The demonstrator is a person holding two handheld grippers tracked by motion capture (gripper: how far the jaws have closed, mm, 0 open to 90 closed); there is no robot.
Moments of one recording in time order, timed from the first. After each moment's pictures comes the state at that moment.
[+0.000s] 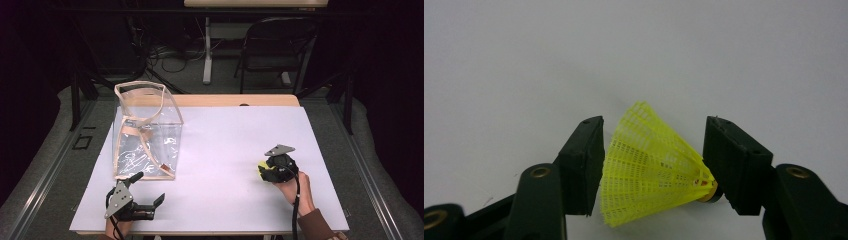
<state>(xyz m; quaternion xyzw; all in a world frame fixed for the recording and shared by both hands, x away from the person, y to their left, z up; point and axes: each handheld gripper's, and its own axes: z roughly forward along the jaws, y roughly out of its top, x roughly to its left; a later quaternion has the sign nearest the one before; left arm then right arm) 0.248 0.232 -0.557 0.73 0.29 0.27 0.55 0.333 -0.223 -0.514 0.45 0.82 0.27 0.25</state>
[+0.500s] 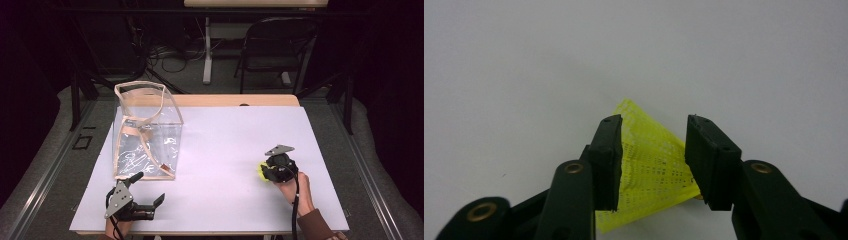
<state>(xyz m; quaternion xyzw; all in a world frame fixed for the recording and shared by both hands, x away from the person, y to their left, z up) 0.248 0.232 -0.557 0.73 0.29 0.27 0.55 0.336 -0.224 -0.519 0.46 0.81 0.26 0.24</state>
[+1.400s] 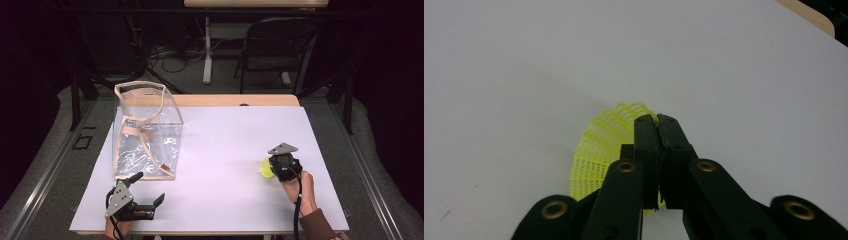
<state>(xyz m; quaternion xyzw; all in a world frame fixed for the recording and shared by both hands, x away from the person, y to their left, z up) 0.248 0.232 -0.557 0.73 0.29 0.27 0.55 0.332 -0.229 -0.508 0.46 0.80 0.25 0.29</state>
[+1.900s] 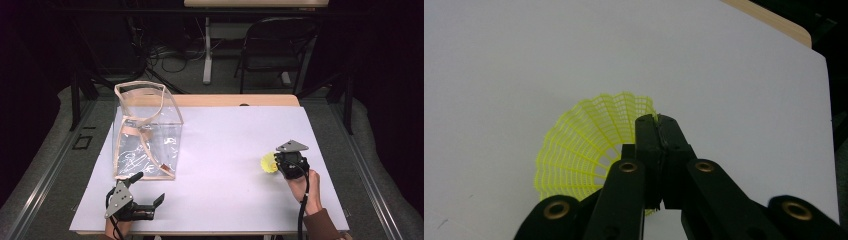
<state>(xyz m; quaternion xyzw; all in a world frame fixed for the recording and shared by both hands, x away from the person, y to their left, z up) 0.248 0.232 -0.557 0.73 0.29 0.27 0.55 0.329 -0.244 -0.495 0.47 0.78 0.28 0.30</state>
